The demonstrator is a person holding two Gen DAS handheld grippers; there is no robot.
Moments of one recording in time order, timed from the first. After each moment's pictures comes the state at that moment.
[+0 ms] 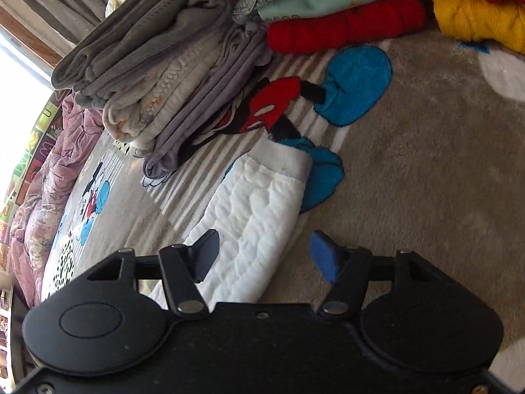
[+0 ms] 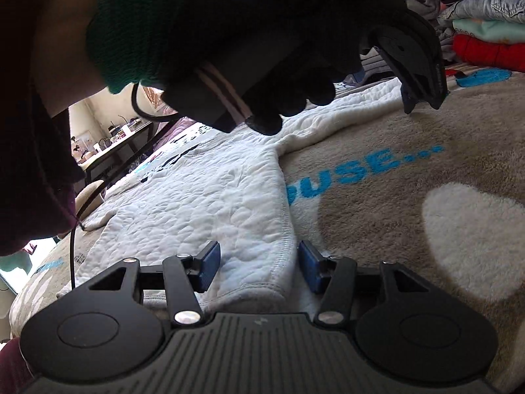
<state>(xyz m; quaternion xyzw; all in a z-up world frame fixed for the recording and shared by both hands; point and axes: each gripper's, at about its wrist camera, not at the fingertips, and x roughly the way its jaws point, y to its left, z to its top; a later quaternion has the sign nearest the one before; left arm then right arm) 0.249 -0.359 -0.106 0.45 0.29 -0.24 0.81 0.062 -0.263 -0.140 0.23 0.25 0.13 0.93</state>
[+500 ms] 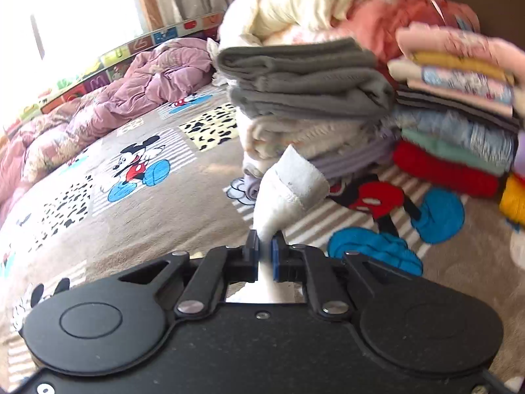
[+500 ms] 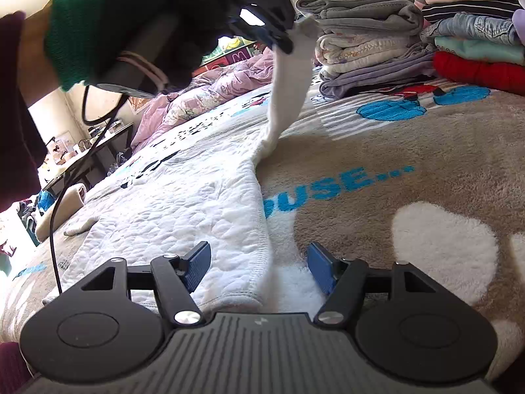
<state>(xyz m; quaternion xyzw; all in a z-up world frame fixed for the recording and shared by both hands) 0.304 -0.217 0.018 0.15 0.28 -0.21 0.93 0.058 -0.271 -0.126 0.21 0.25 0.08 0.94</state>
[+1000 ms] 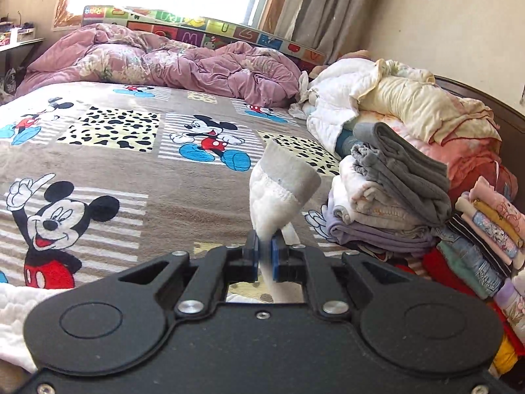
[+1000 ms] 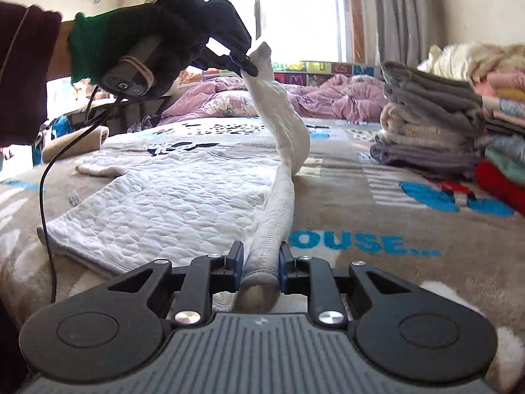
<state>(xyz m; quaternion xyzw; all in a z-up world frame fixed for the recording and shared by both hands) 0.305 -0.028 0.024 -0.12 0.27 -0.16 0.94 0.032 -0.204 -0.106 -0.03 0.18 0.13 0.97</state>
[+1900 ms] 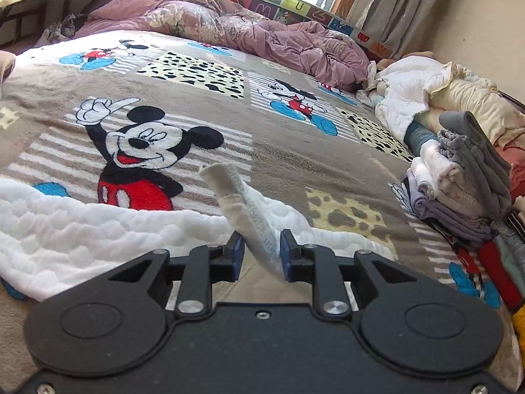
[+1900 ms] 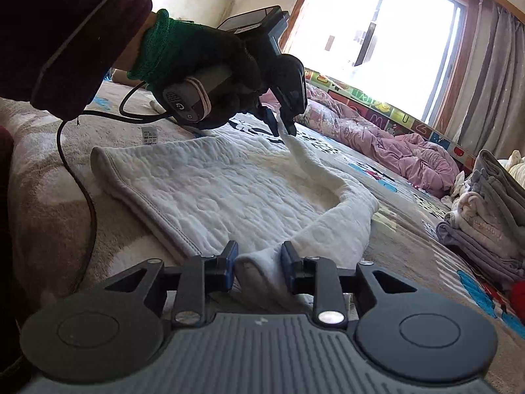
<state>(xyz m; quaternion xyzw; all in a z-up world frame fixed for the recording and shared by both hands) 0.282 0.061 -0.049 -0.13 0.31 -0.07 0.94 0.027 -0.128 -0.109 -0.20 0.15 0.23 0.94</state>
